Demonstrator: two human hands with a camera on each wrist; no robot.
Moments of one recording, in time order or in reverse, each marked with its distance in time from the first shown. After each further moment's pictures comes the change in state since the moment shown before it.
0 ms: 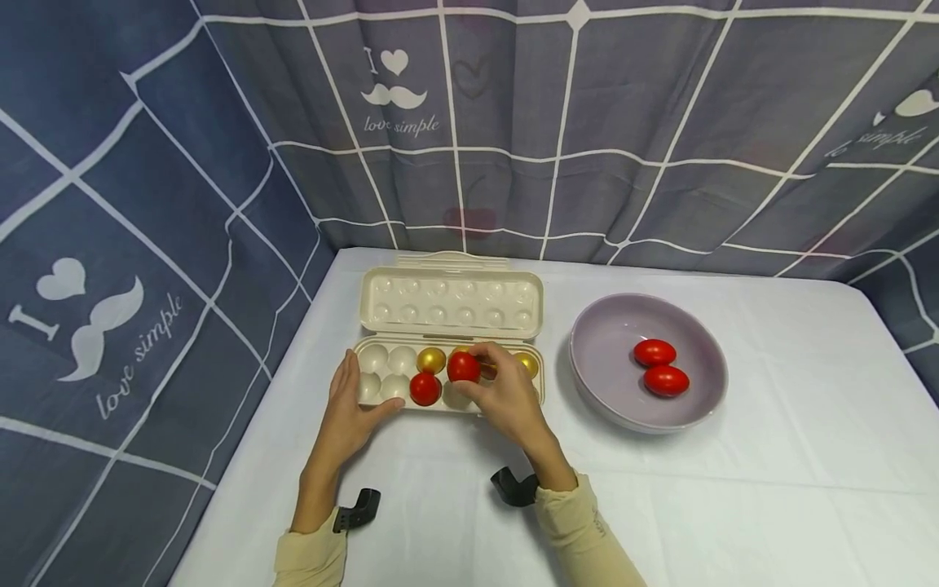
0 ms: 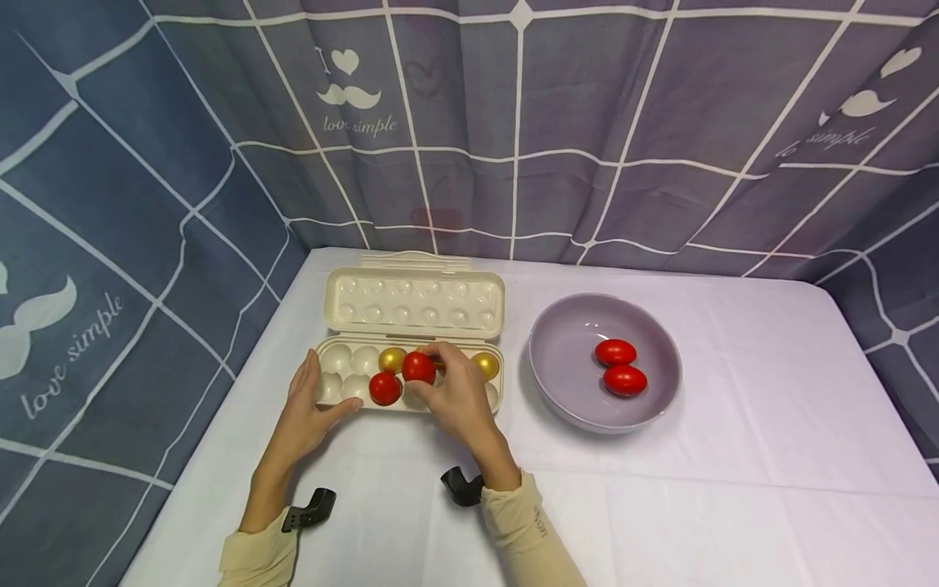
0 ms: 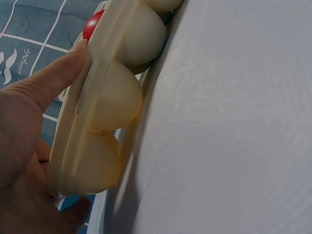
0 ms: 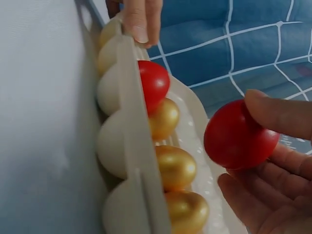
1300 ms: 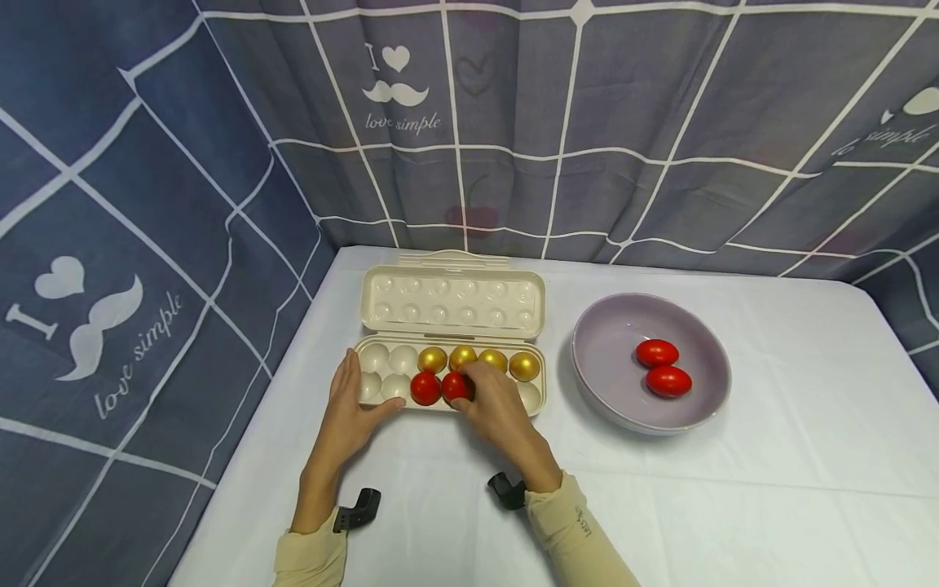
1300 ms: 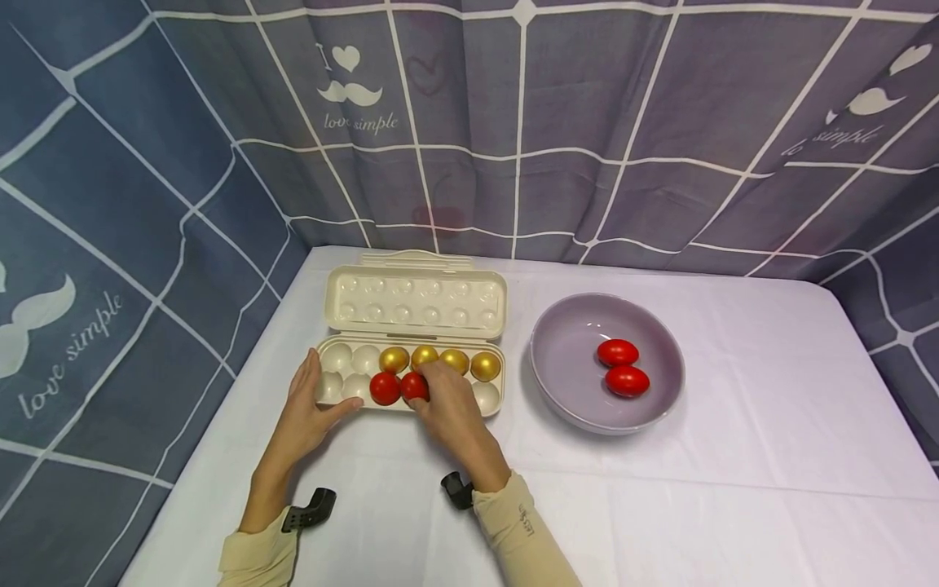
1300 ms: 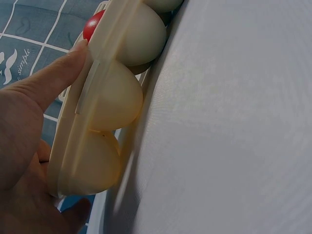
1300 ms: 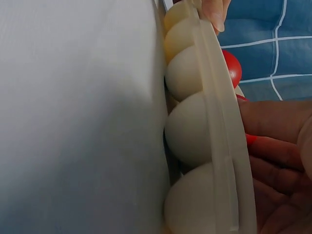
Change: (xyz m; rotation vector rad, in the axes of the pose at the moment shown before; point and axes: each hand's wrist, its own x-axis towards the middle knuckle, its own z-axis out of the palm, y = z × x) left_hand 0.001 -0.001 0.001 0.006 0.014 0.016; right_hand -0.004 0.025 0.021 -0.501 -0.114 -0.131
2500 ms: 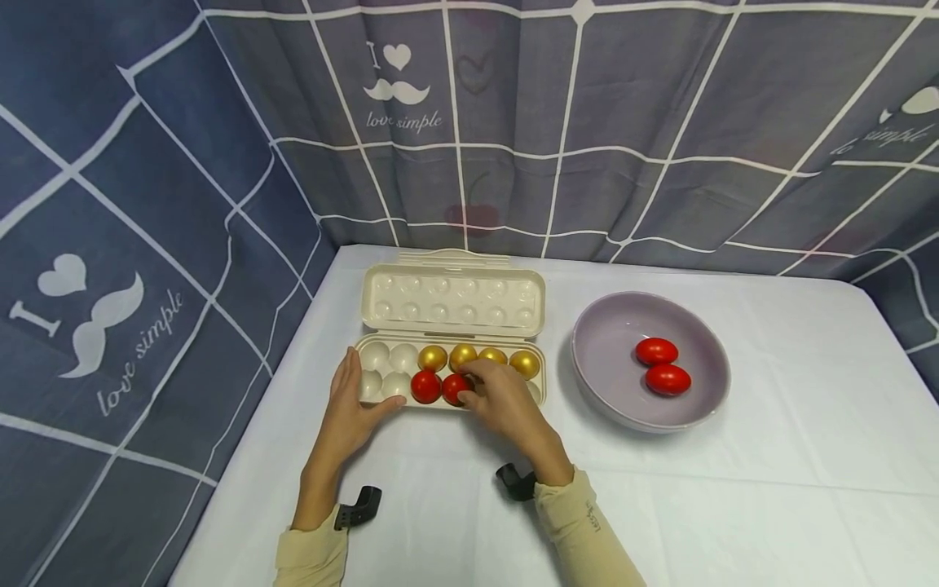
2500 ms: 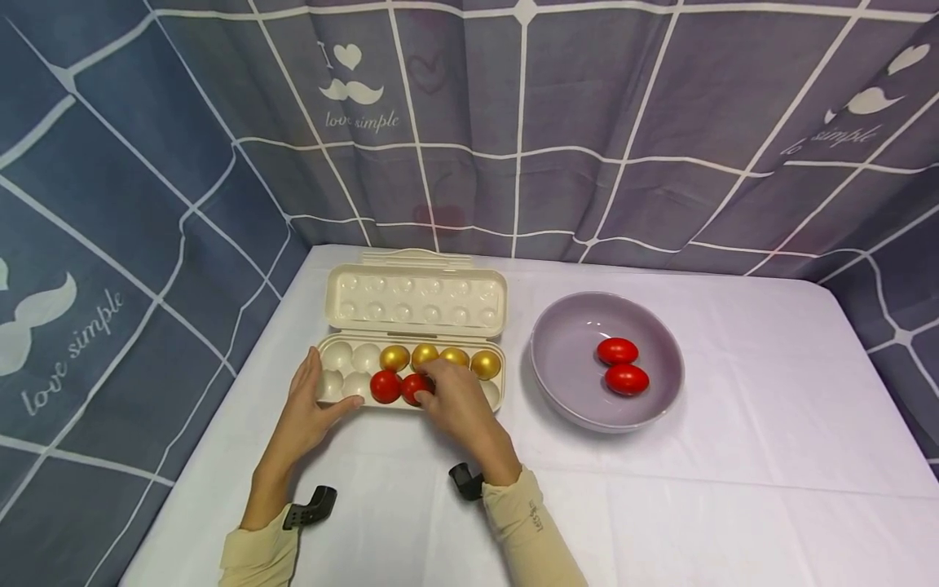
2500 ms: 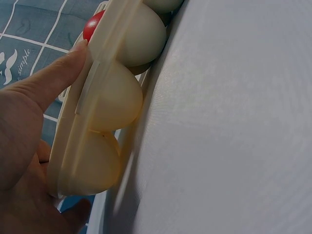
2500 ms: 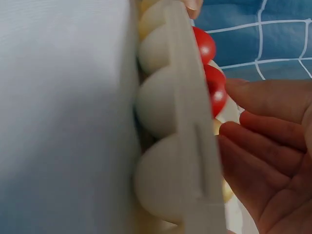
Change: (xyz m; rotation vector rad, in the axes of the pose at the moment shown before) left_hand -0.001 0.002 -0.001 0.007 -0.005 -0.005; right_hand 0.003 0.005 -0.018 0.092 -0.074 -0.049
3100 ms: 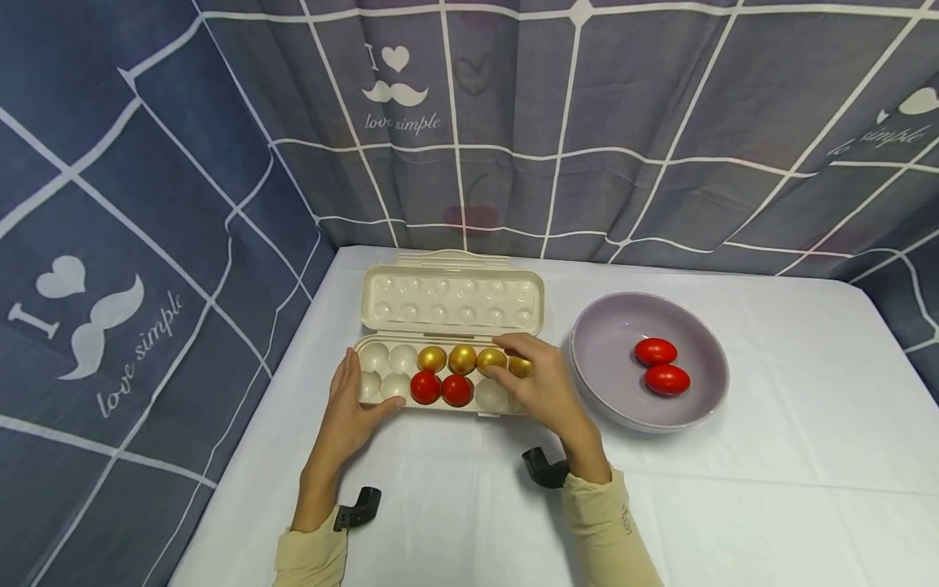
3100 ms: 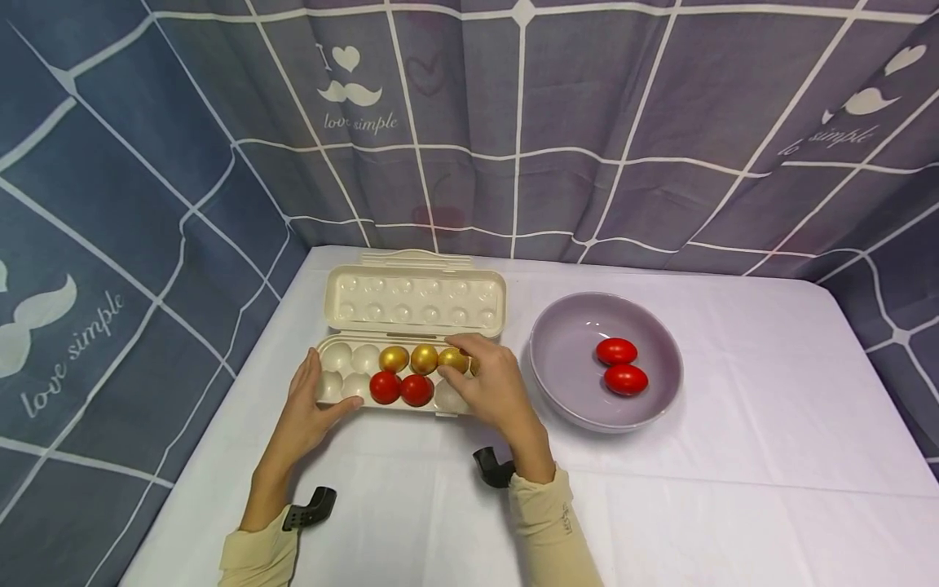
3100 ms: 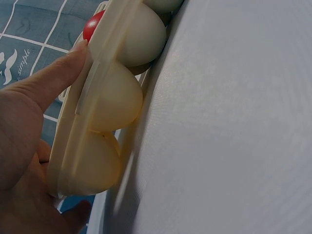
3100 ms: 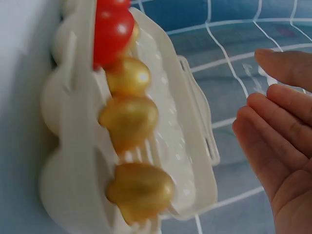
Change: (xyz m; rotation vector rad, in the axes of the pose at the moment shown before) left_hand -0.001 0.003 -0.001 -0.010 -0.010 -0.005; right_hand -0.005 0.006 -0.054 0.177 0.242 -0.102
